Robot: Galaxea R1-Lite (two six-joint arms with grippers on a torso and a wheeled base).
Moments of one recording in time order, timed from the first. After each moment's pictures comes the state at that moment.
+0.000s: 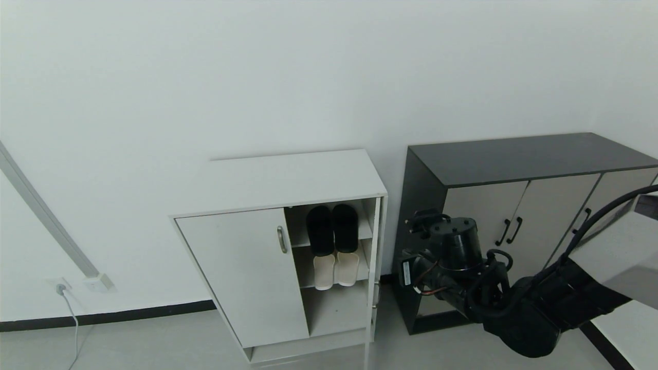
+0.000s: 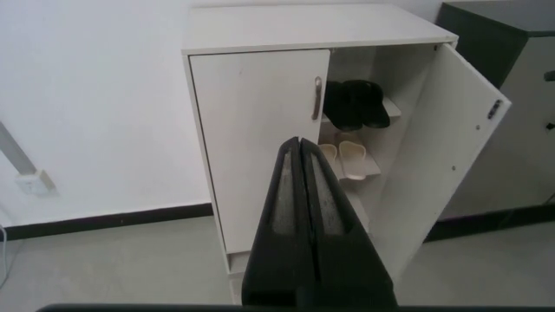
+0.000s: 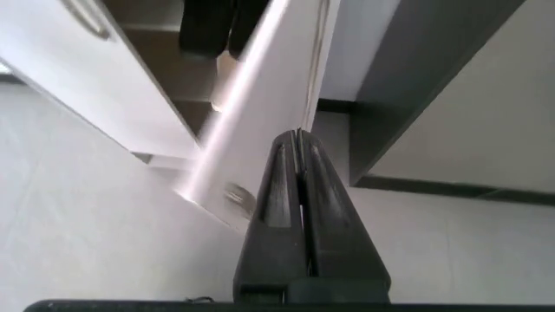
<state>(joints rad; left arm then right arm) 0.00 0.00 0.00 0.00 0.04 -0.01 0.69 2.05 -0.85 -0.82 -0.35 0.14</state>
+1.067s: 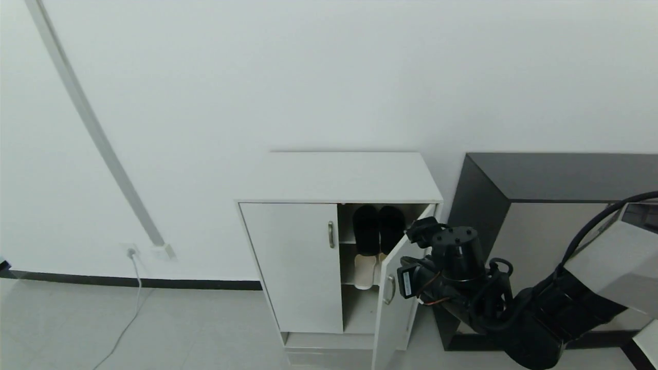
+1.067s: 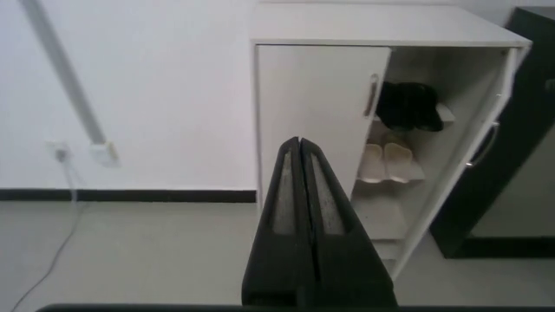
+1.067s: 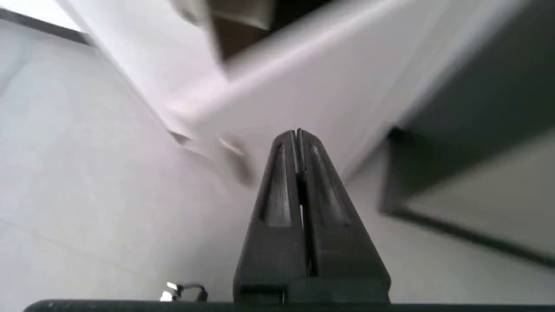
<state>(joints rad) 0.00 0.00 0.00 0.00 0.04 0.00 0.68 2.06 -0.79 -0.89 -0.30 0.12</state>
